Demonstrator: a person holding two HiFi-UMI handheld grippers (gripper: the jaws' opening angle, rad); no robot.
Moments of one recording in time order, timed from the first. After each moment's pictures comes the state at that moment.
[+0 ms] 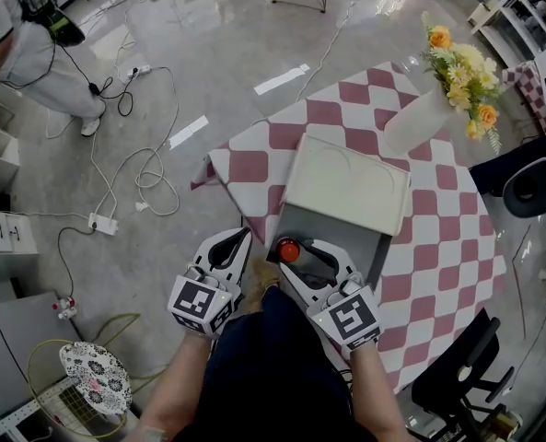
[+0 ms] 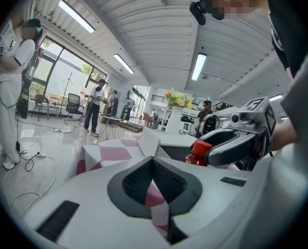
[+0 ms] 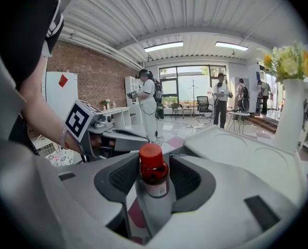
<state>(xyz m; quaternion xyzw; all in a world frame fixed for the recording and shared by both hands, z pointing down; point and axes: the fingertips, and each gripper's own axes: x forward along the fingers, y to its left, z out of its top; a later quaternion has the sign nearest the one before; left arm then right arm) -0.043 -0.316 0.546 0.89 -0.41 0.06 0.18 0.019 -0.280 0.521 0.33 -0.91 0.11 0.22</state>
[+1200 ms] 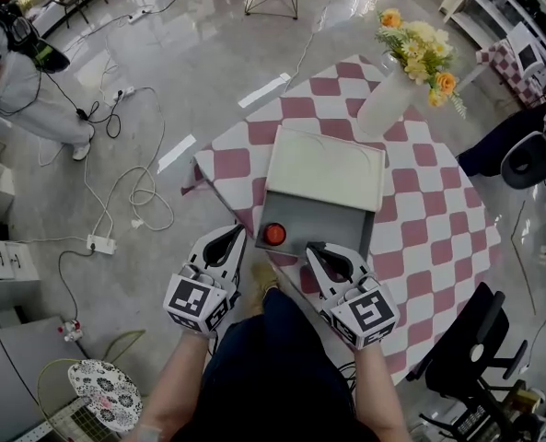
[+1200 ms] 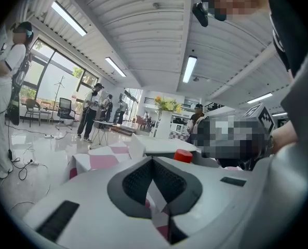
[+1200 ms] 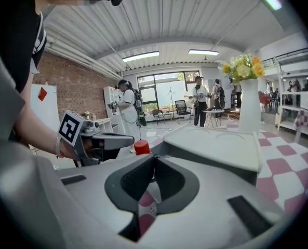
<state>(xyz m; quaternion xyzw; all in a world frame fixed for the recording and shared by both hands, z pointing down) -0.028 -0.293 0.516 0.91 -0.38 0.05 0.15 0.078 -0.246 0.500 0.44 -0.87 0.15 0.16</state>
